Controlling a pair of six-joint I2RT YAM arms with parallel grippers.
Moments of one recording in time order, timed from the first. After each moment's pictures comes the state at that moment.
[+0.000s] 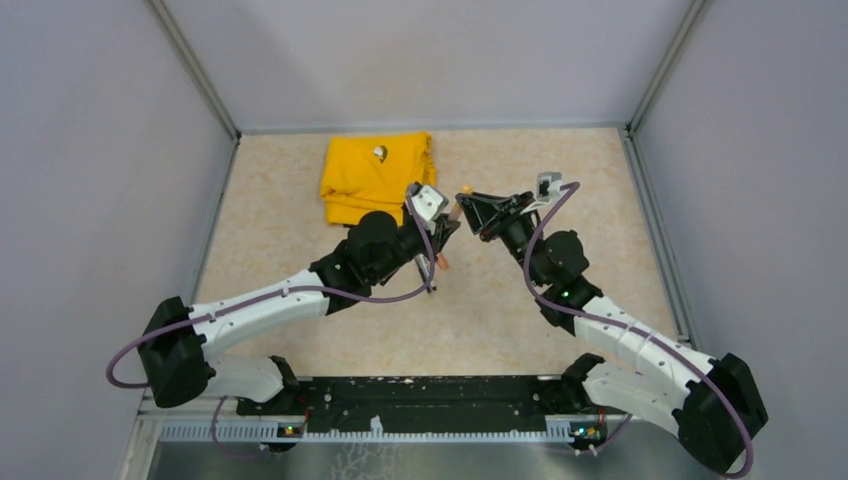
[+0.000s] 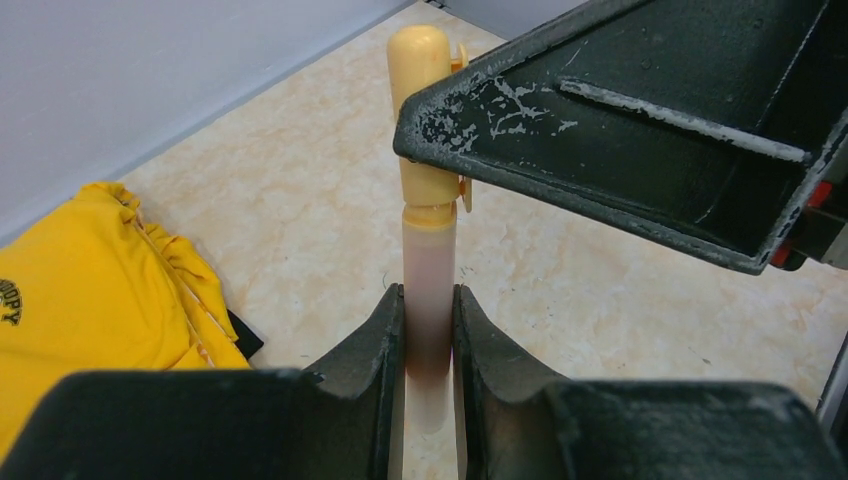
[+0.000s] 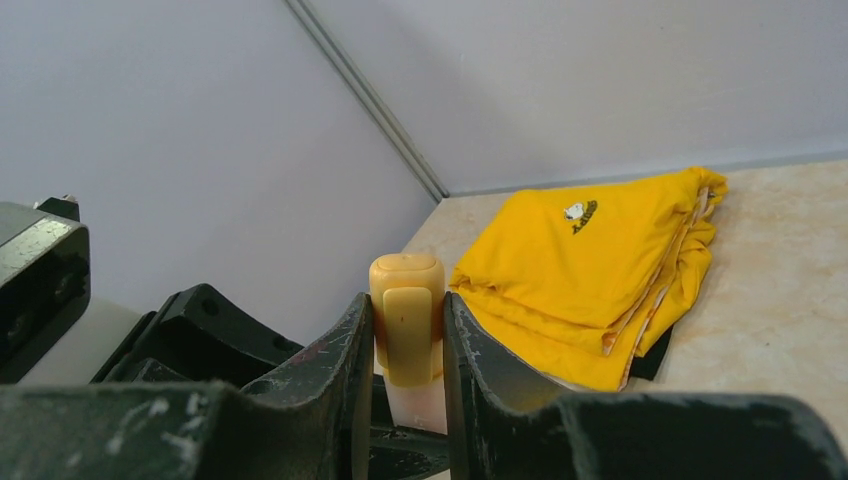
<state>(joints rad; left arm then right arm) -0.99 1.32 0.93 0.31 -0.16 -0.01 0.67 0.95 0.56 0.66 0.08 0.58</state>
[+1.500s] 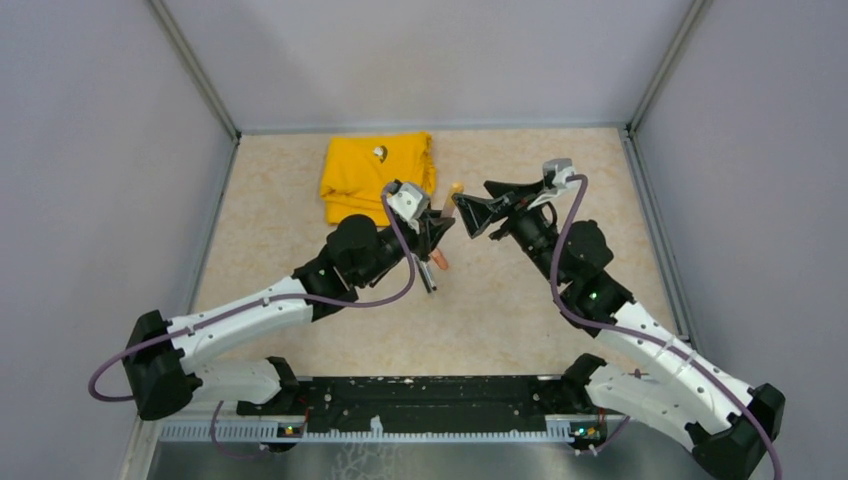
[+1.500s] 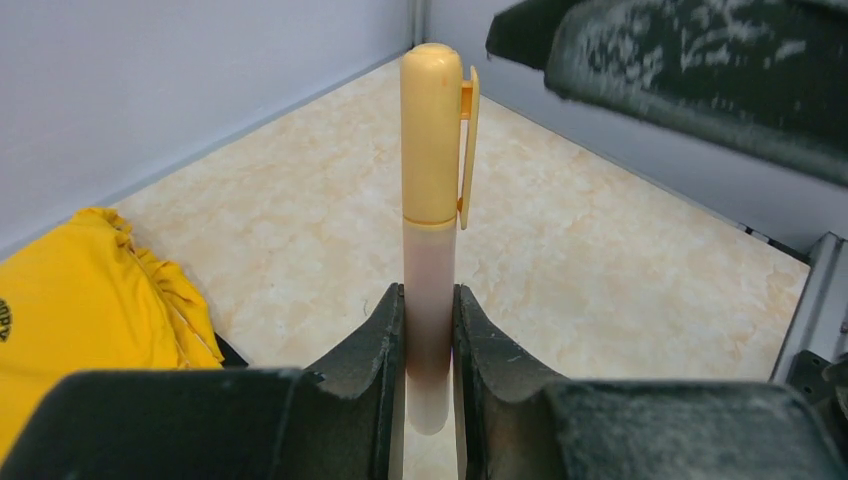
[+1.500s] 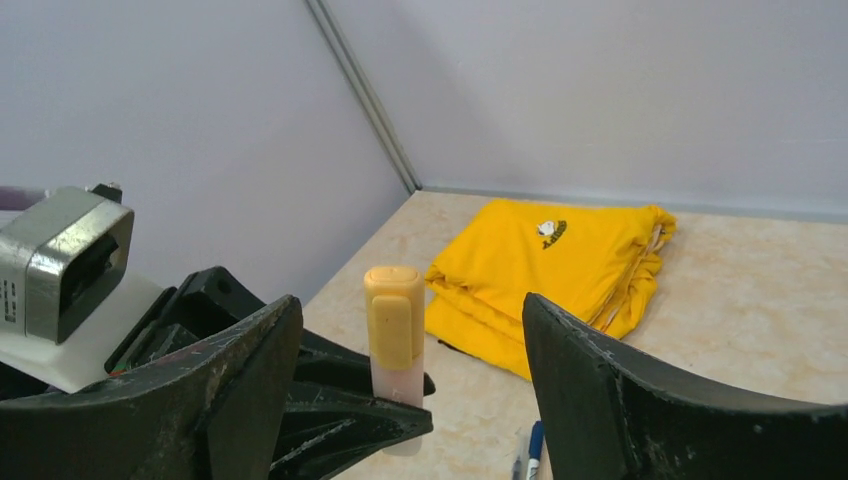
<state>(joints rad) -0.99 1.22 0.91 0.34 -0.15 -0.06 0.73 0.83 0.76 0.31 0.09 0.39</state>
